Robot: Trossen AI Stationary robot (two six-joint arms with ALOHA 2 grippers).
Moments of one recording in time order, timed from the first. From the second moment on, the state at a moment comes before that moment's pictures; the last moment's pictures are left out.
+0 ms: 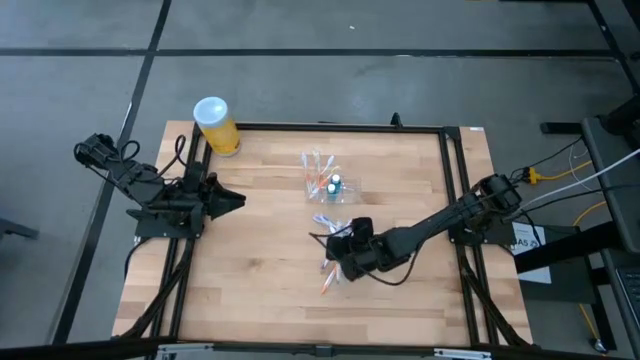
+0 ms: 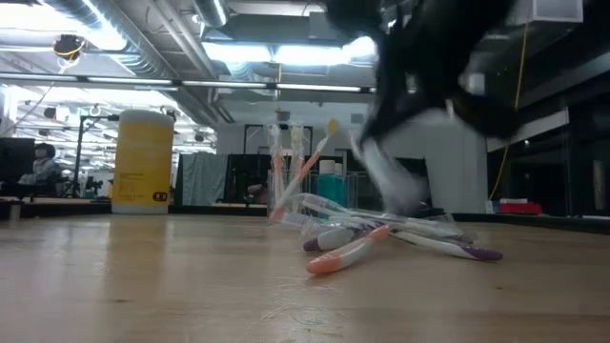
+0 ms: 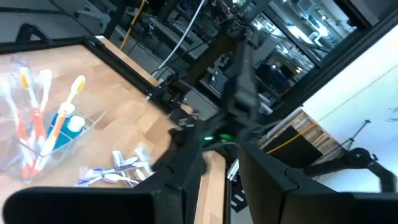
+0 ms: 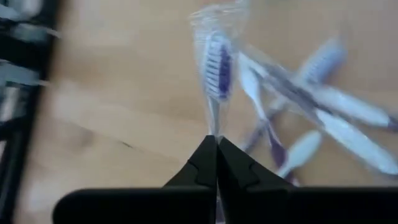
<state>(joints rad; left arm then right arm) -0.57 0.59 0.79 -0.32 -0.64 -0.80 0.45 1.82 1.23 -0.54 0.57 1.80</state>
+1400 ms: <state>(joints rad) -0.71 0.60 0.79 -0.32 -0.82 -0.48 0.09 1.61 1.13 -0.44 1.14 0.98</state>
